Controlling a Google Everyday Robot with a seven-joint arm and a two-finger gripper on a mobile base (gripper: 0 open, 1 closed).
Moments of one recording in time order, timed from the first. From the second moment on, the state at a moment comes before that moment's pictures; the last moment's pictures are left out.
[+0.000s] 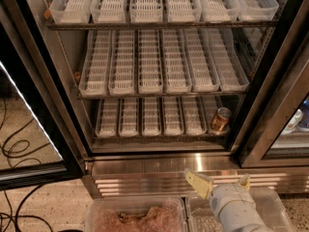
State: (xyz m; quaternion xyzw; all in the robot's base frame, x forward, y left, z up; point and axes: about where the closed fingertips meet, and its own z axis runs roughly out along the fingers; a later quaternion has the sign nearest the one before) arm 0.426 -0.195 0.672 0.05 0.85 0.02 0.52
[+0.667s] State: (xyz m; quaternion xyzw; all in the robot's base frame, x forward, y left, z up) arm 0.494 -0.170 0.655 0.09 0.83 0.02 0.55
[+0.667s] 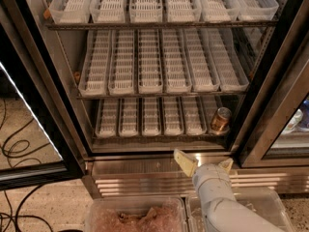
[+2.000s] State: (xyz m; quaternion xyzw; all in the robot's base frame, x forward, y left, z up) arm 0.495 -0.192 0.639 0.14 0.83 -0.02 0.54
